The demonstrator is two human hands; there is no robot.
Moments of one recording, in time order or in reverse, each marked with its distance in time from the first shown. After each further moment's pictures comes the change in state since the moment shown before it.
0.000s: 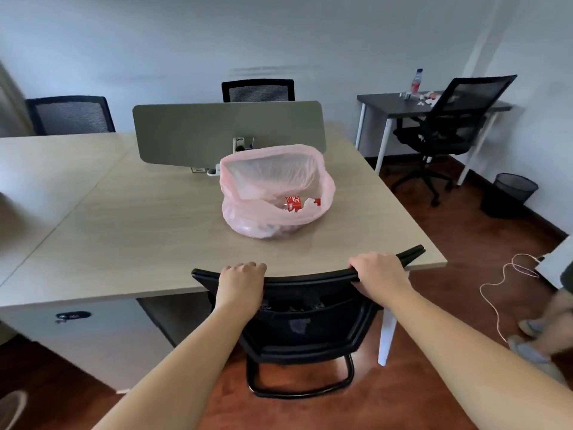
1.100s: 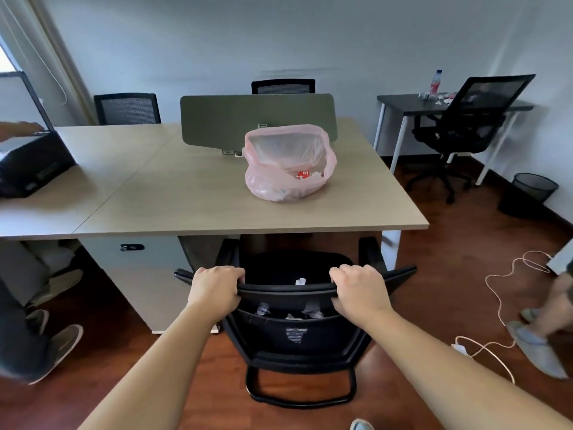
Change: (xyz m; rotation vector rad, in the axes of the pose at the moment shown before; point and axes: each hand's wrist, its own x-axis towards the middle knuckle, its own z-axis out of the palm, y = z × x) left_hand -0.219 0.024 -0.025 -0.095 -0.033 -0.164; right_hand -0.195 -0.068 -0.026 0.050 0.213 -0.181
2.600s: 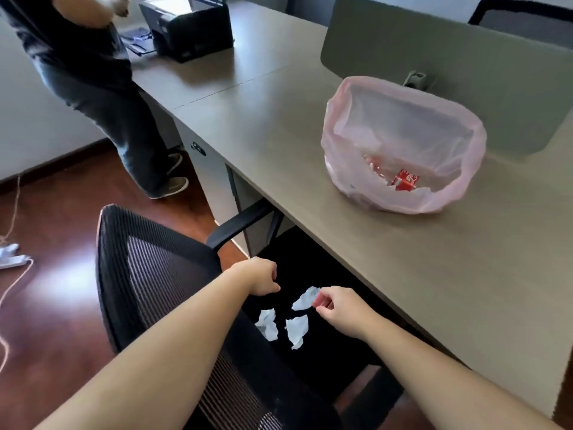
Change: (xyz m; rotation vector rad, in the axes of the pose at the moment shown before) left_hand 0.199 0.132 0.091 -0.349 -0.623 -0.690; right_hand 0.187 0.160 0.189 0.704 -0.974 -0.408
